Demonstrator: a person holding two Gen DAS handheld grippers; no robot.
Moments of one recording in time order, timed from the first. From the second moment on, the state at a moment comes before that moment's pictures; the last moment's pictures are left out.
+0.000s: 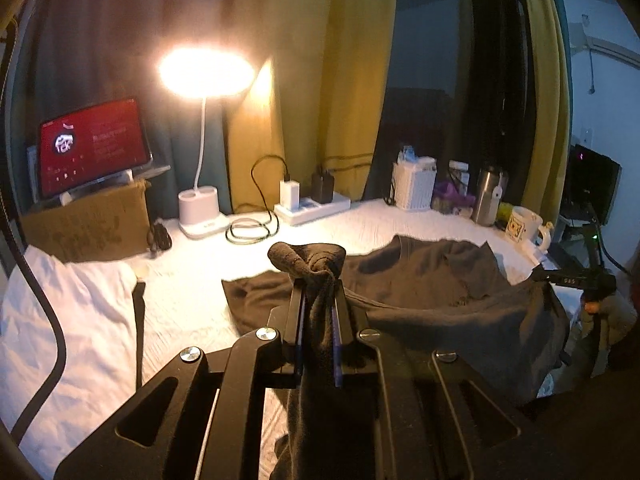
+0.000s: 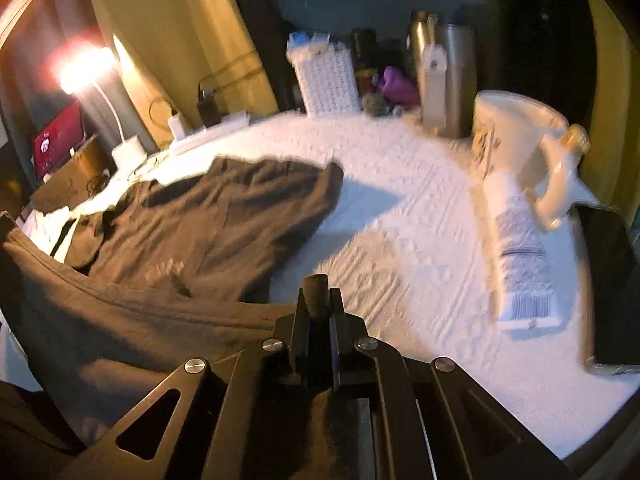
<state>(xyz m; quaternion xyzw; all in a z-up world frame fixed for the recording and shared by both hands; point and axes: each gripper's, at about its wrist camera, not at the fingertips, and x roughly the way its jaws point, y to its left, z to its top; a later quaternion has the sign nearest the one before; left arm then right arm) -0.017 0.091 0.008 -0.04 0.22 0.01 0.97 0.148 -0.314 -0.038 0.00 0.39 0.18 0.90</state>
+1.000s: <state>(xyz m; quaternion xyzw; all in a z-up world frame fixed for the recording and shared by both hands) 0.067 0.127 0.029 0.03 0.21 0.06 0.98 0.252 -0.264 0.066 -0.04 0.28 0.20 0.94</state>
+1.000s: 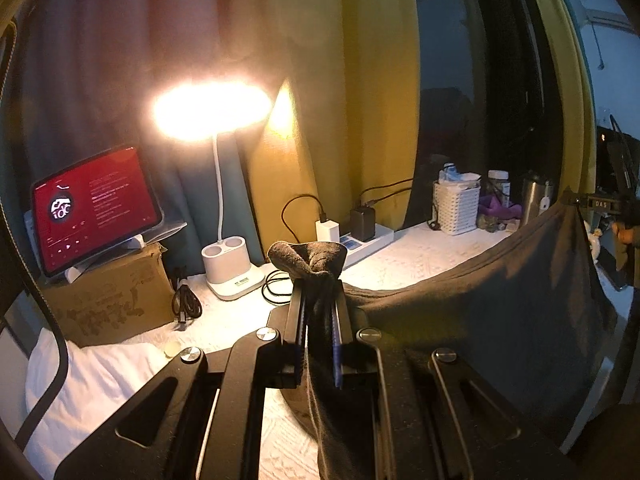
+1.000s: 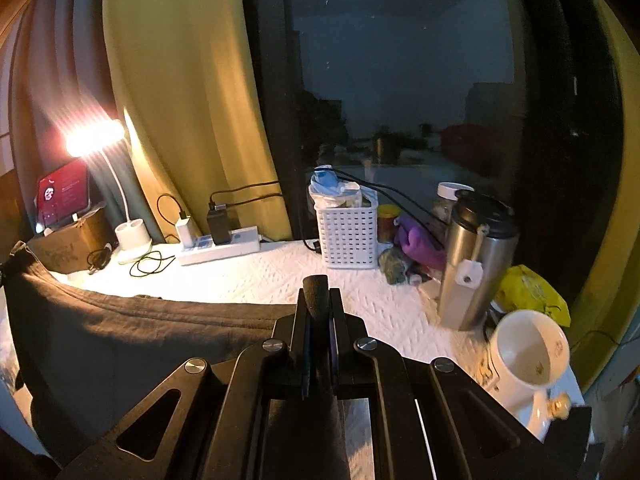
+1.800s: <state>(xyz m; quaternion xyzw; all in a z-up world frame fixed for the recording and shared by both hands) 0.188 0.172 -0.049 0.00 0.34 0.07 0.94 0.376 -0.231 -0.034 -0.03 0.40 0.19 0.90</state>
